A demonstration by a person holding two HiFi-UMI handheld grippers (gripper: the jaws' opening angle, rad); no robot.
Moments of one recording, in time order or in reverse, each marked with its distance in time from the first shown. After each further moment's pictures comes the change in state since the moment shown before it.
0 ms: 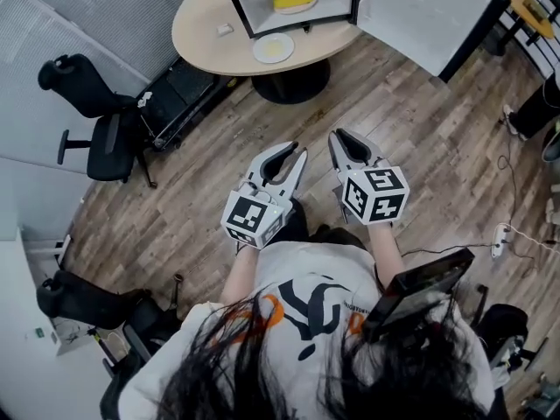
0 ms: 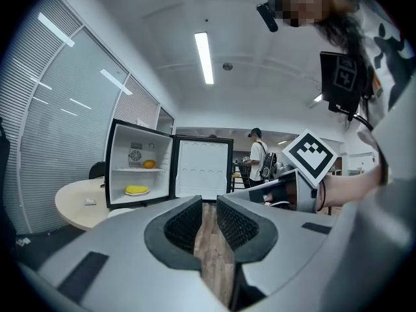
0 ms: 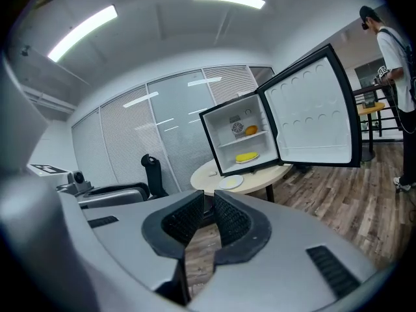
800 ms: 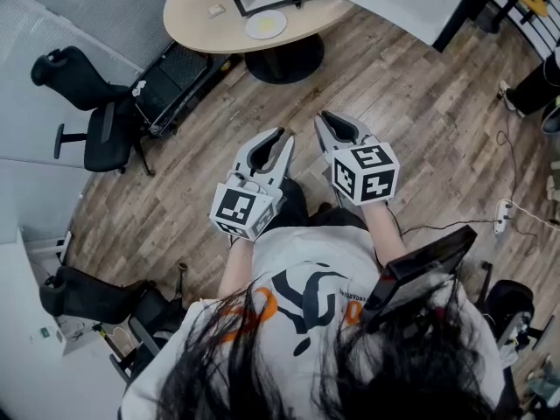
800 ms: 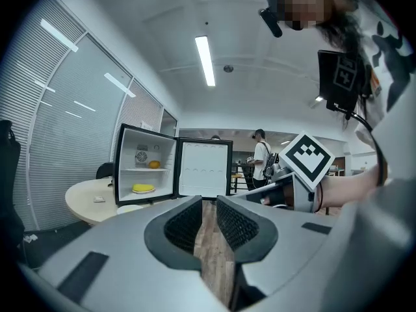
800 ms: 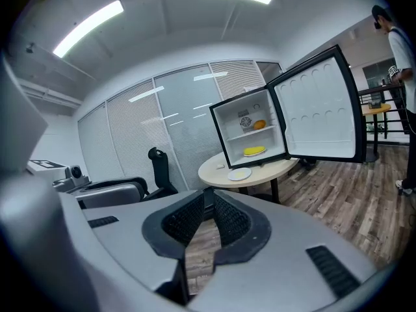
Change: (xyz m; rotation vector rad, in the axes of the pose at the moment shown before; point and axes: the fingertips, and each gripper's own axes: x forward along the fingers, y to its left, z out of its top) left arm -0.045 -0.012 -0.008 -0.003 -0.001 0.037; right arm -0.013 0.036 -0.026 -0.033 0.047 0.036
